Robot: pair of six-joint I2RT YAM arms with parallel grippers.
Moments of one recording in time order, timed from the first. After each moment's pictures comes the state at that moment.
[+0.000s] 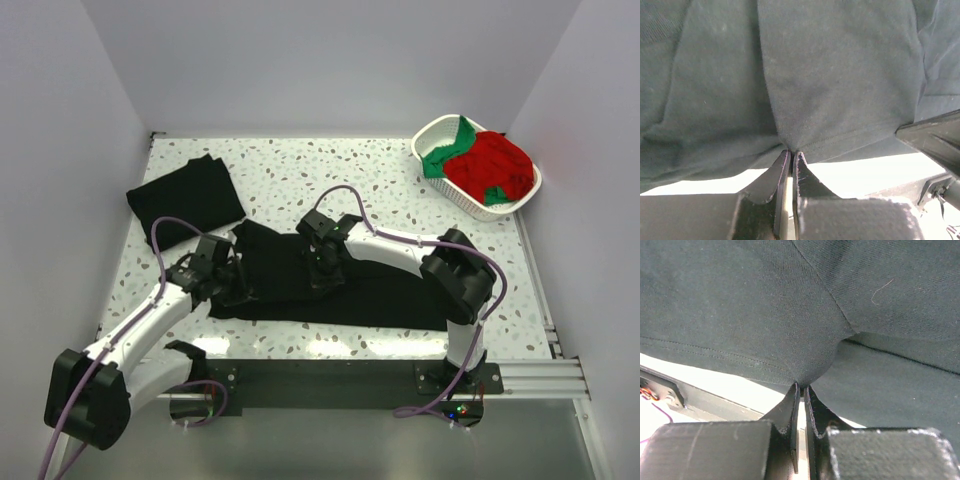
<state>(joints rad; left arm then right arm) -0.34 1.01 0.55 -0.58 0.17 -0.70 0.88 1.91 1.37 -0.77 -0.17 0.72</state>
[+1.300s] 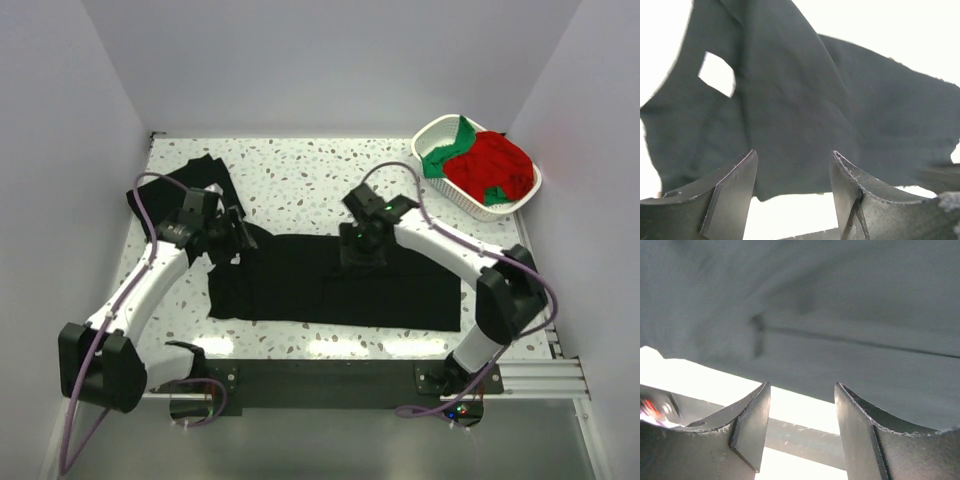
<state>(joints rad) -0.25 1.17 0.89 -0.67 0.12 -0.65 0.74 1.70 1.32 -0.89 -0.06 0.65</state>
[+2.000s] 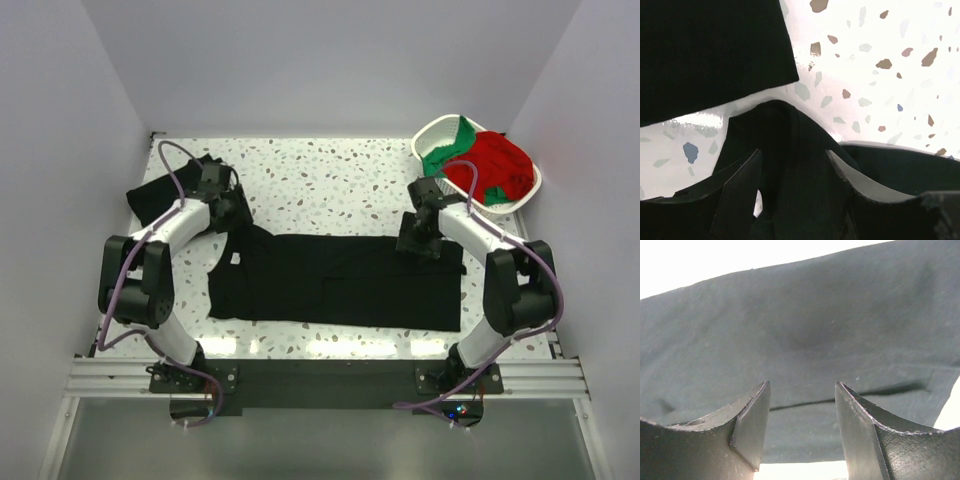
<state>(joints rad) -0.16 1.66 1.11 -0.42 -0.02 -0.49 0.26 1.63 1.10 -0.78 0.08 0.51</state>
